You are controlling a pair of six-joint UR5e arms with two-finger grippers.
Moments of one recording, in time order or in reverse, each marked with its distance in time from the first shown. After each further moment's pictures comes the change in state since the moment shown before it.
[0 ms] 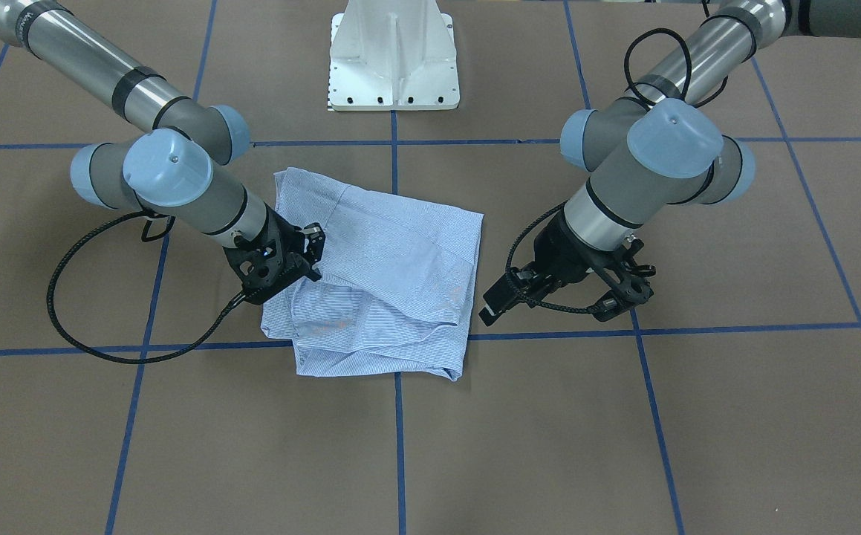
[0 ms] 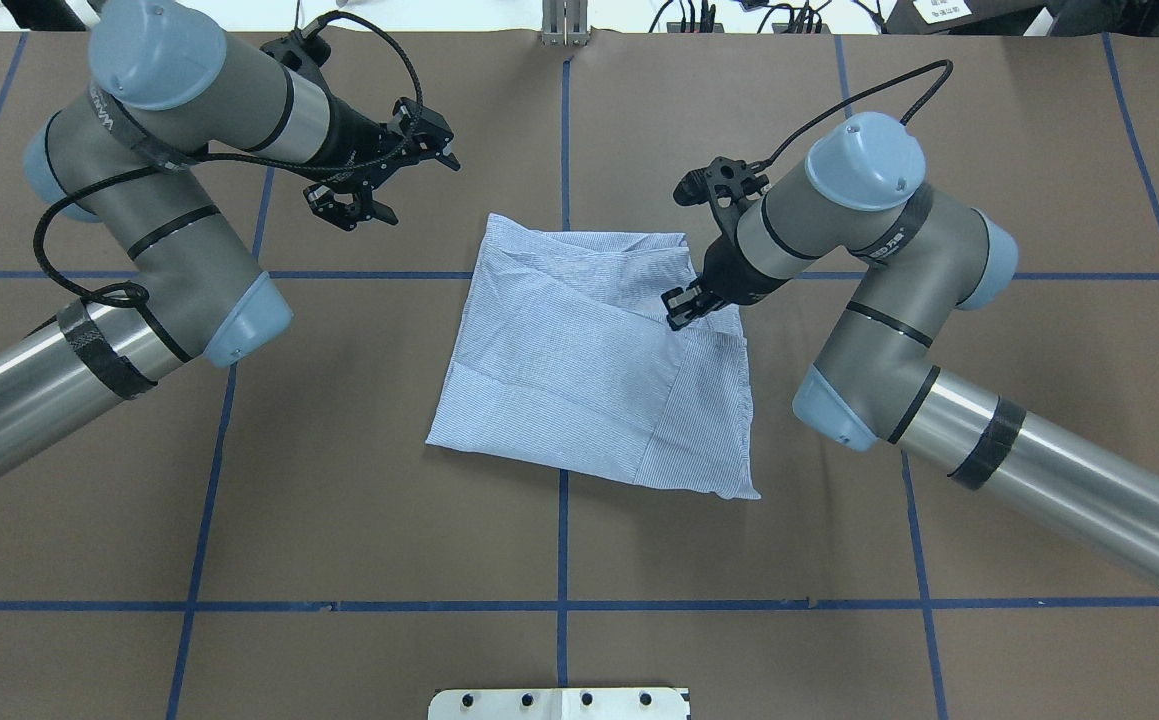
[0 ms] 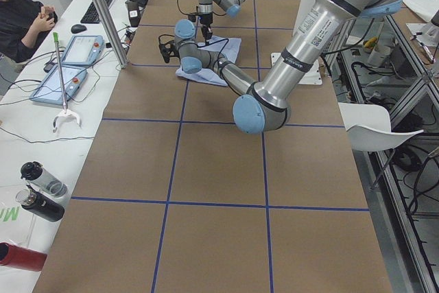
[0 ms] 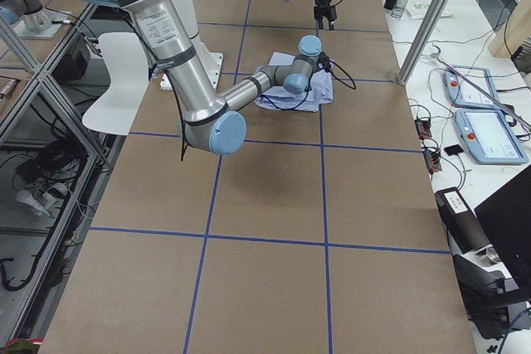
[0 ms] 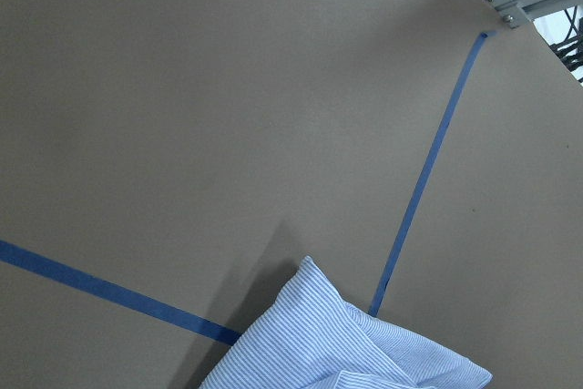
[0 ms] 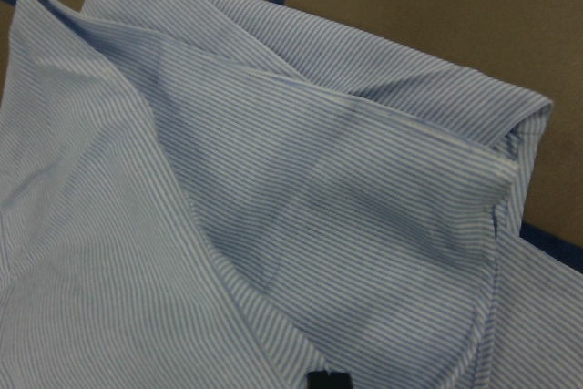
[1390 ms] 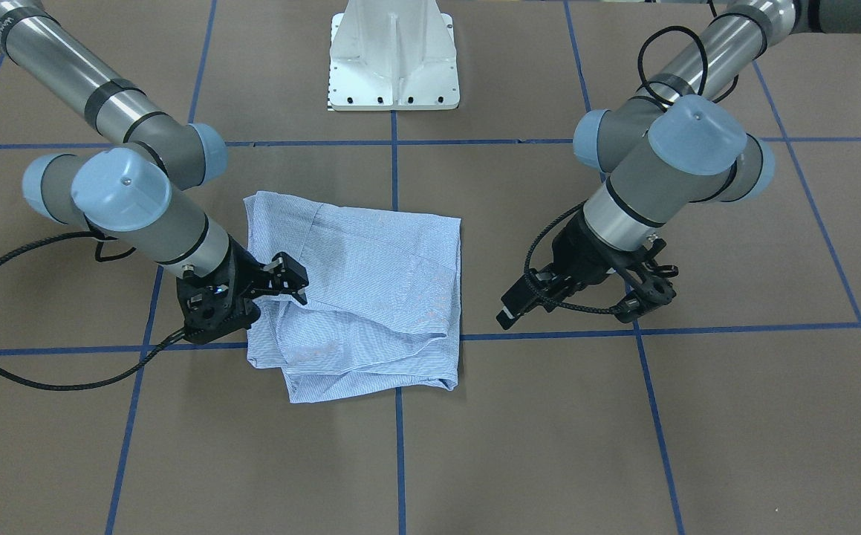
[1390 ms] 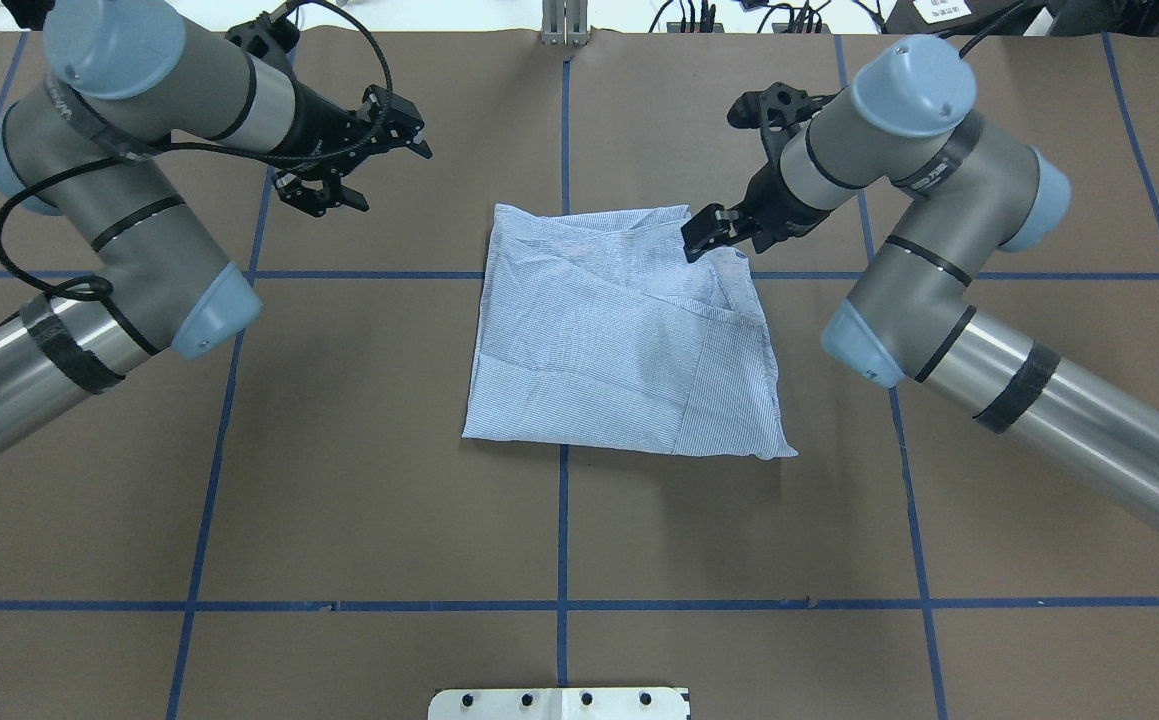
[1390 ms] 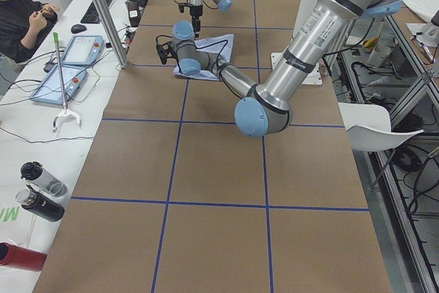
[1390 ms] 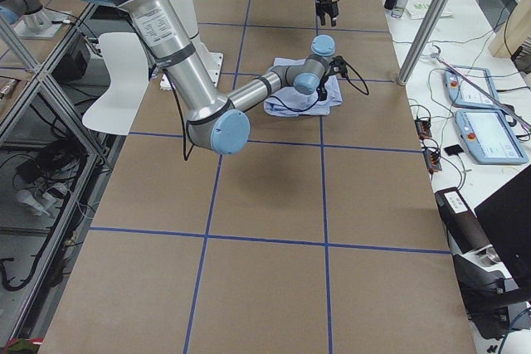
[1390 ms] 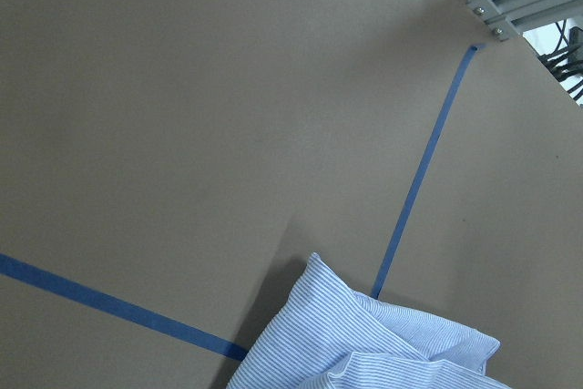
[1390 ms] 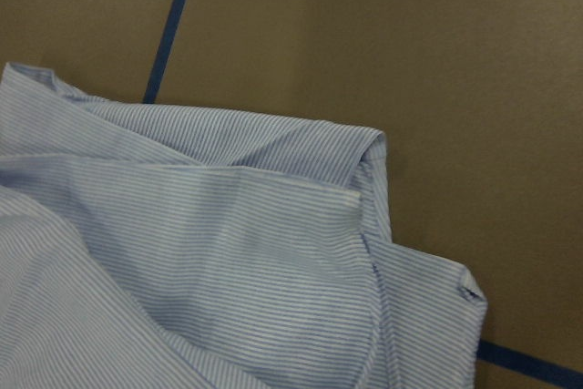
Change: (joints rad) left arm -0.041 0.066 -0.054 0.002 0.001 0.094; right arm 0.104 0.003 0.022 -0.106 -0.025 0.088
